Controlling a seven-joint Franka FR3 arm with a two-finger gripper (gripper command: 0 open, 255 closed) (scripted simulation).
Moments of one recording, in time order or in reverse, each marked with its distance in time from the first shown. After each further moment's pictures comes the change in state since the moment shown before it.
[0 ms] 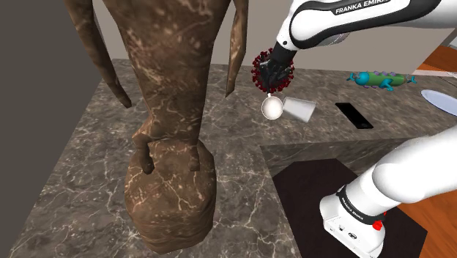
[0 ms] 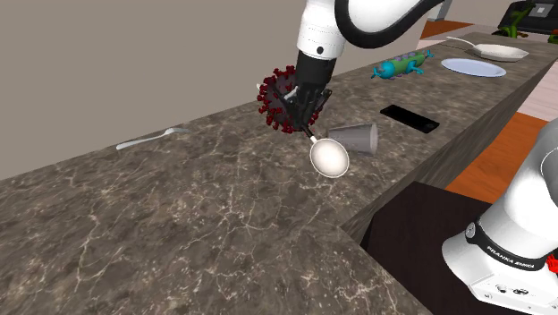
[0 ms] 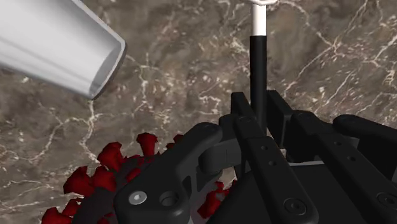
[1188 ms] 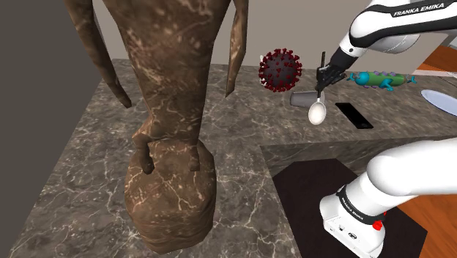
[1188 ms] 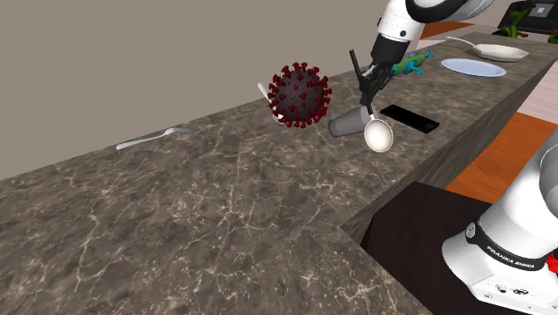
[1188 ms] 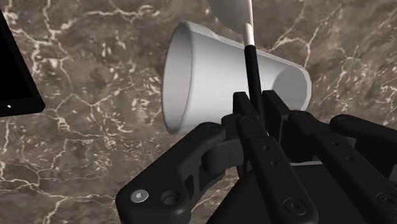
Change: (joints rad) arm -0.185 -0.223 -0.335 -0.182 -0.085 -0.066 -0.449
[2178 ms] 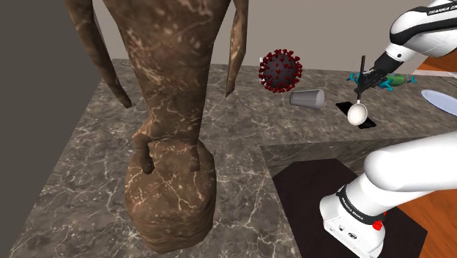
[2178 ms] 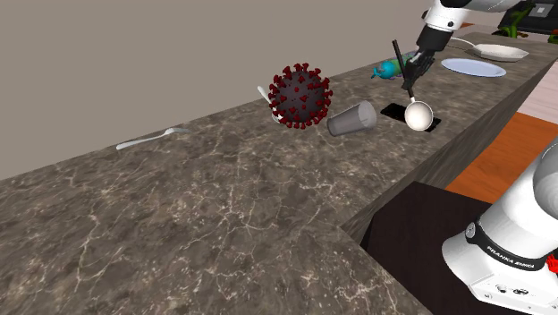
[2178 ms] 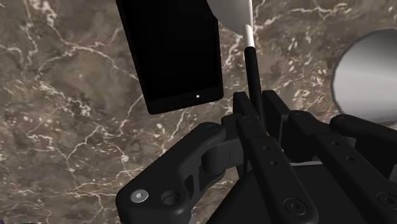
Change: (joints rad) arm -0.130 0.109 -0.316 0.147 -0.067 -0.050 -0.405
